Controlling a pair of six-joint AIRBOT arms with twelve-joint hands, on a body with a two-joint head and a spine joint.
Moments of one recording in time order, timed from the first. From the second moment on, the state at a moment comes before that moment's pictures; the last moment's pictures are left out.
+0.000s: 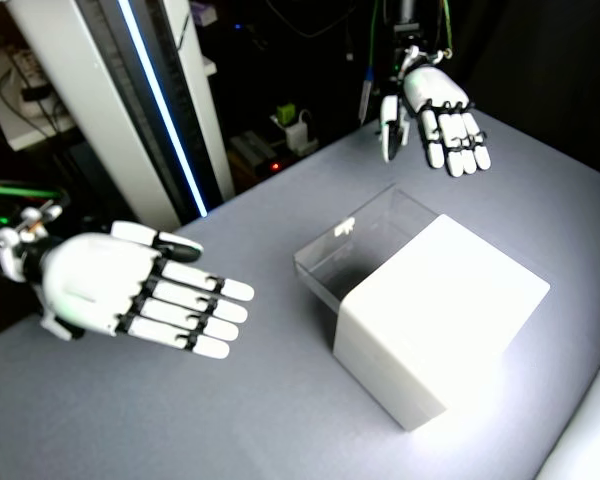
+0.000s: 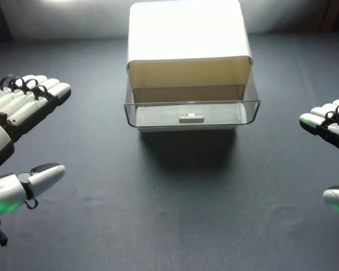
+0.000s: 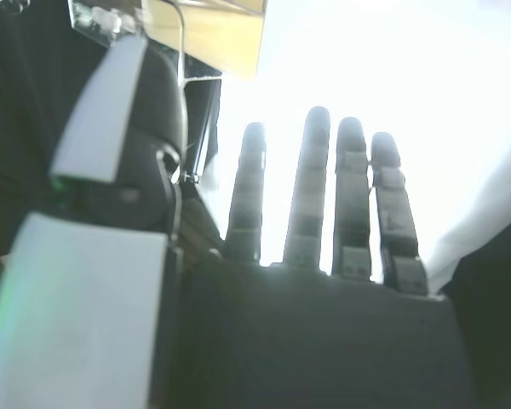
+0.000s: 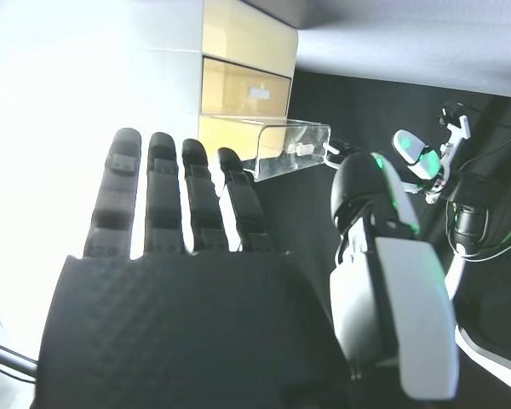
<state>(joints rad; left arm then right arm) 1.16 -0.87 1.00 -0.18 -1.34 0.80 -1.13 -0.82 0.86 0.18 1.13 -0.89</state>
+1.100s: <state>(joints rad) 1.20 -0.87 0.99 -0.26 -1.41 0.80 -0.90 -1.04 0.98 -0.27 0.96 -0.55</state>
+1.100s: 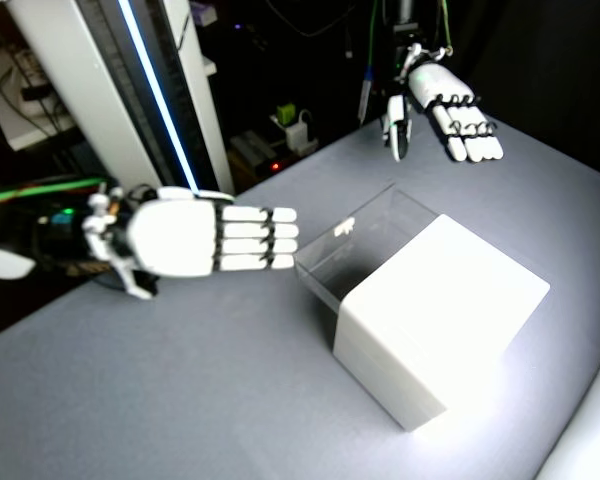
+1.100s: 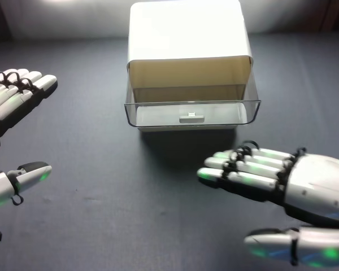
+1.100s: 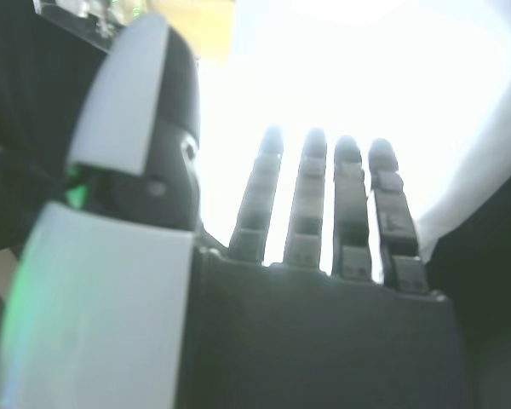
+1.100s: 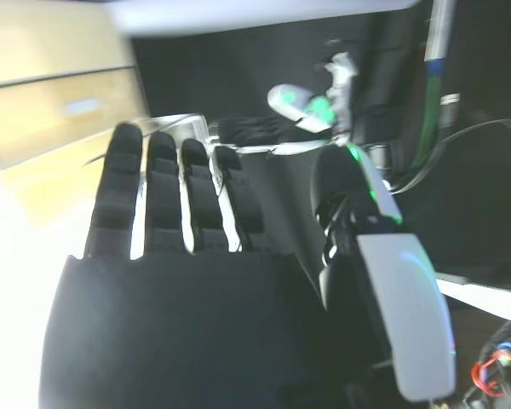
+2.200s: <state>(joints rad) 1.21 -0.87 0.99 -0.27 -1.41 0.80 -0.73 -1.16 1.09 -0.33 0.89 -0.55</state>
